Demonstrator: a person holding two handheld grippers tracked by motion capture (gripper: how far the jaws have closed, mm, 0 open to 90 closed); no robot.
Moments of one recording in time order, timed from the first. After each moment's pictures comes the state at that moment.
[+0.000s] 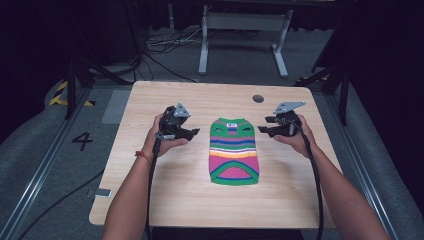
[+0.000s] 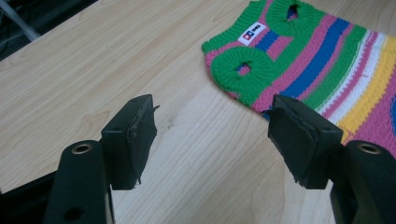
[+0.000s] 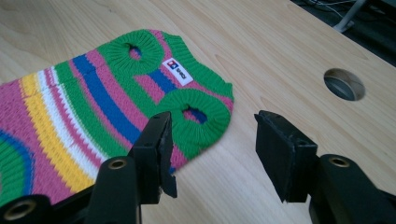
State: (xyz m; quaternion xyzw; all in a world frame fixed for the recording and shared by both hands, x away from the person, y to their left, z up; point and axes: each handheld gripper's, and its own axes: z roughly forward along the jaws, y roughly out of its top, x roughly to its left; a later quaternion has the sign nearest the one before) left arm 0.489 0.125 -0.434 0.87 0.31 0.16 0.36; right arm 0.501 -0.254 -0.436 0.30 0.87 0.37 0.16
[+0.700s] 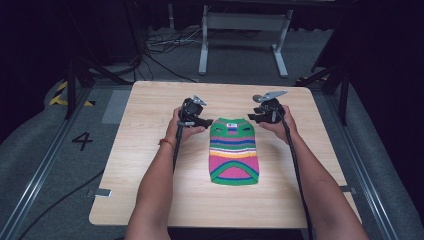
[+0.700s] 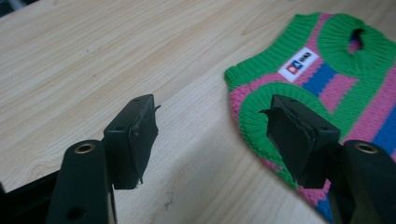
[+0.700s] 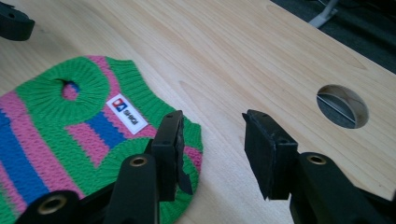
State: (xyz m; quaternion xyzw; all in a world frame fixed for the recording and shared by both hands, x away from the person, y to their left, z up) left arm 0.551 0.078 -0.473 0.85 0.37 0.13 0.35; right arm 0.559 -0.226 -0.458 0.35 0.85 0.35 0.17
